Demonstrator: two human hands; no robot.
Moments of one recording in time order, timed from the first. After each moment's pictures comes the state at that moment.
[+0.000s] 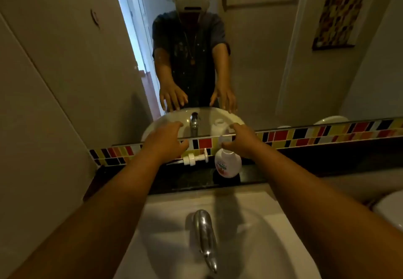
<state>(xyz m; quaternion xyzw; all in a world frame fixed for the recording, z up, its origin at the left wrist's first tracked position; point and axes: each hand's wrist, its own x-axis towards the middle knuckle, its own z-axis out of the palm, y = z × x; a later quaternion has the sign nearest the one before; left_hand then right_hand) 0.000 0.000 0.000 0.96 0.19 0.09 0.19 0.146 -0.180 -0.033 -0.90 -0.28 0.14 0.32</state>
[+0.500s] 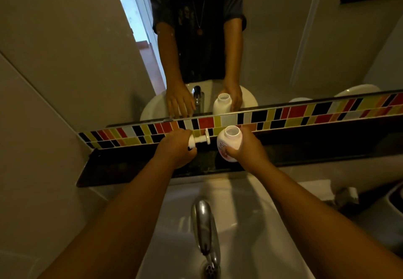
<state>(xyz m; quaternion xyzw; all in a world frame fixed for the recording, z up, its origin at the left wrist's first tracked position) 0.044 -0.004 -0.100 0.96 0.23 0.02 0.12 0.146 -0.181 -0.133 -0.84 -0.21 0.14 0.48</state>
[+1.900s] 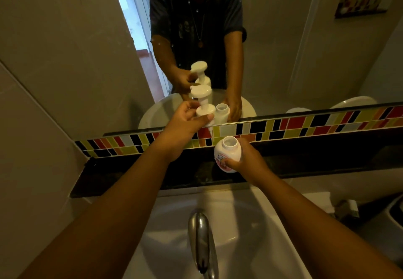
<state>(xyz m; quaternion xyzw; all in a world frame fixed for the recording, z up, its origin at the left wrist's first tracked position) 0.068 -0.023 -0.030 0.72 0.17 0.13 0.67 0.144 -0.190 -0.124 -0.81 -0.26 0.16 0.50</state>
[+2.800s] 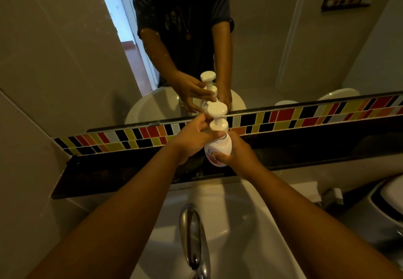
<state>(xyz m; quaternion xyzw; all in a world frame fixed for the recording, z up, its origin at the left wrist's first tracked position) 0.089 -0.050 -0.071 0.78 0.13 0.02 0.61 0.139 -0.185 -0.122 -0.83 -0.24 0.16 0.48</state>
